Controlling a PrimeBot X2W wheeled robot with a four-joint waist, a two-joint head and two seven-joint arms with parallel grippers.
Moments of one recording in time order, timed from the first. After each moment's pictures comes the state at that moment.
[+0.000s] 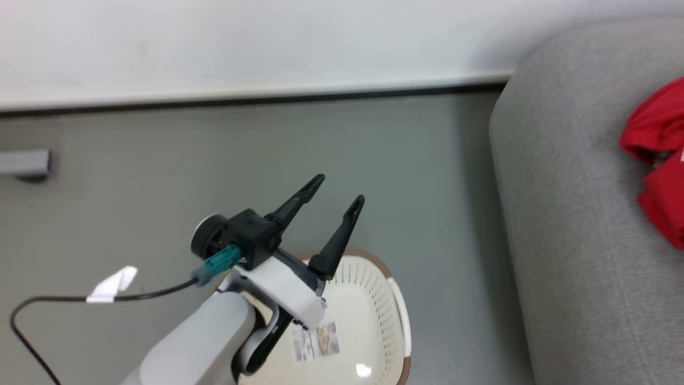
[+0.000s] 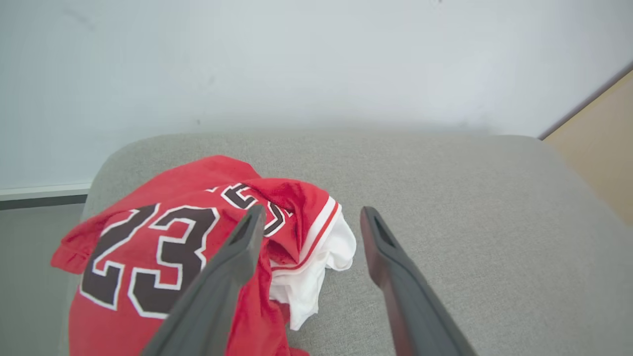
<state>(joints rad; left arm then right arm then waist) -0.64 0.33 -0.80 0.22 -0.57 0.05 -0.25 -0.77 -0.86 0.19 0.69 0.73 0.13 0.24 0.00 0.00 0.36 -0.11</state>
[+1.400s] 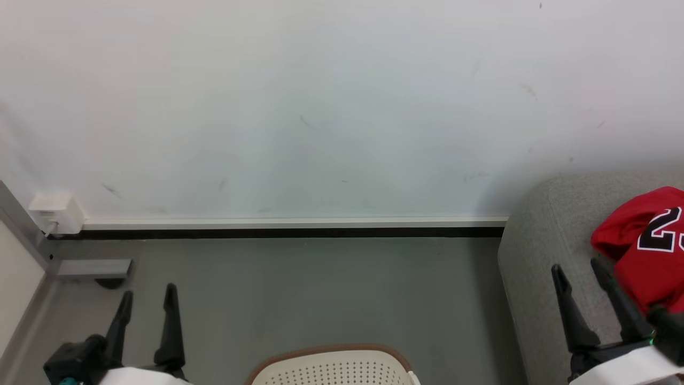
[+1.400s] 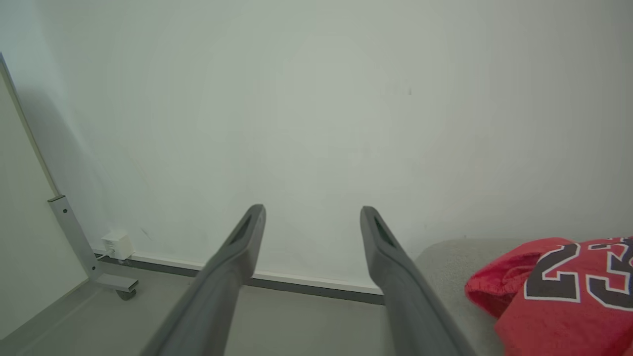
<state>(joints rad) -0.02 0.36 -0.24 0.03 -0.55 0.27 -0.26 -0.11 -0.27 0.17 0.10 0.47 0.13 -0.12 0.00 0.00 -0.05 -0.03</state>
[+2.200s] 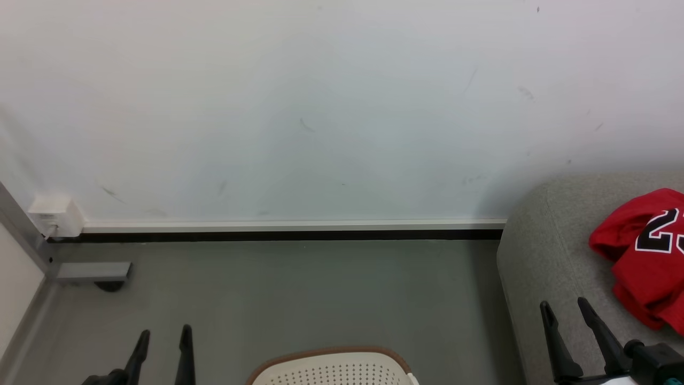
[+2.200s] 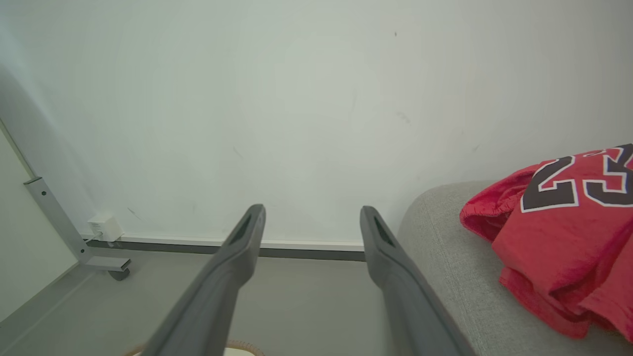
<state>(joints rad) 0.05 0.17 -0.07 0.20 -0.31 0.06 -0.26 -0.07 -0.19 0.18 0.31 0.42 0.13 -0.26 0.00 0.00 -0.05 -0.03</state>
